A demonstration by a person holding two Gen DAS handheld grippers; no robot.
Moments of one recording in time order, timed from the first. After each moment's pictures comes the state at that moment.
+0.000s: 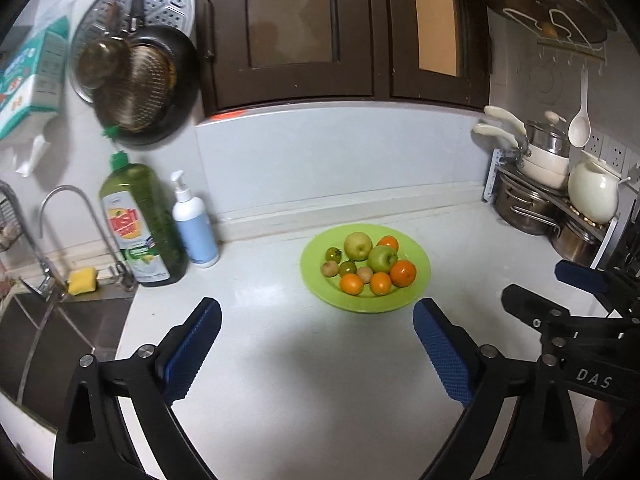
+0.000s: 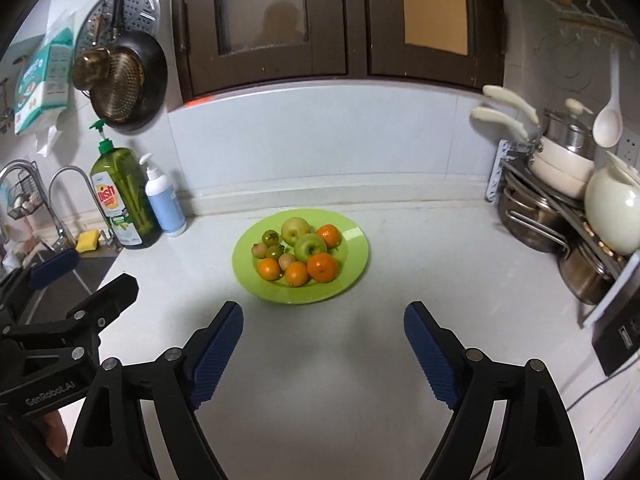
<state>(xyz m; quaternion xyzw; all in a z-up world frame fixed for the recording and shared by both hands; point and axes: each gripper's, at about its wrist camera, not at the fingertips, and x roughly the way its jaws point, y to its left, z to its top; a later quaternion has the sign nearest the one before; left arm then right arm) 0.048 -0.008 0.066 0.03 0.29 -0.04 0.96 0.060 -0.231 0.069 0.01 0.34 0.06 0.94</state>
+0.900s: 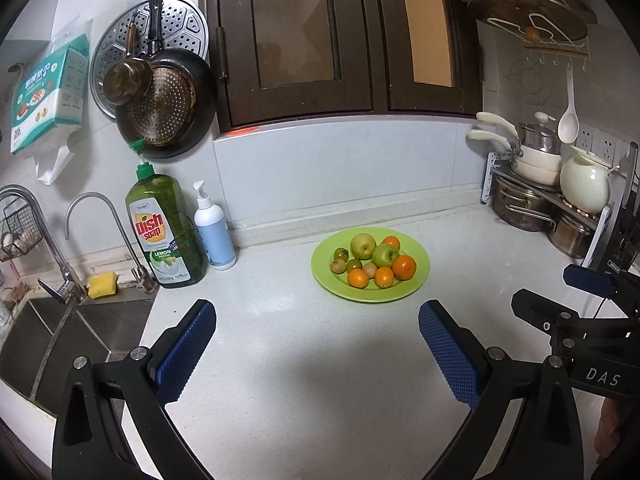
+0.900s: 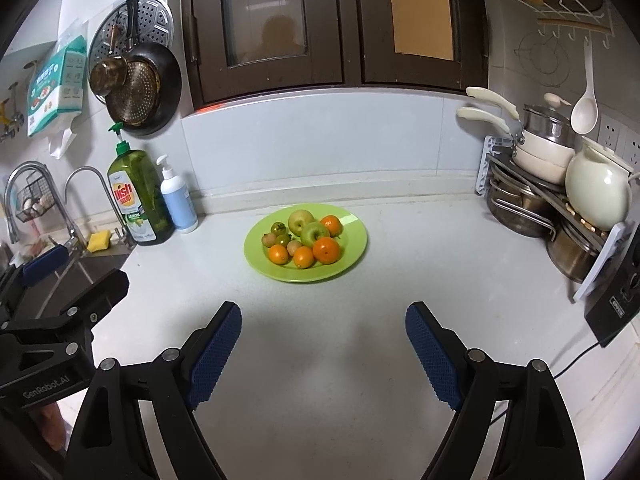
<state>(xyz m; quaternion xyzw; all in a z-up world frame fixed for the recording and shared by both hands) 0.000 -0.005 0.072 0.05 0.26 -0.03 0.96 0.007 -0.233 0.068 0.02 0.32 0.06 0.95</state>
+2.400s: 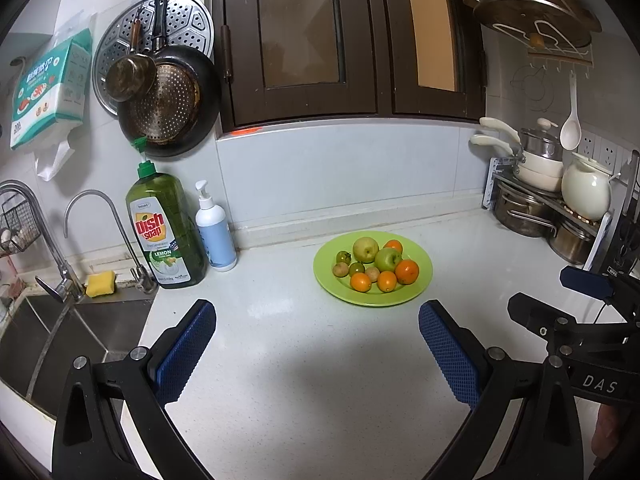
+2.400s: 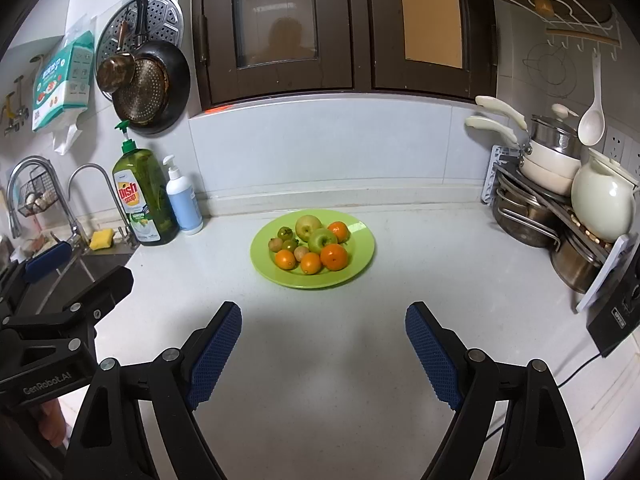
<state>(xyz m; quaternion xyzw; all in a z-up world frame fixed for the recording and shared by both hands) 0.007 0.004 0.071 0.04 0.26 -0.03 0.96 0.010 -0.227 0.072 0.01 0.31 0.07 0.95</state>
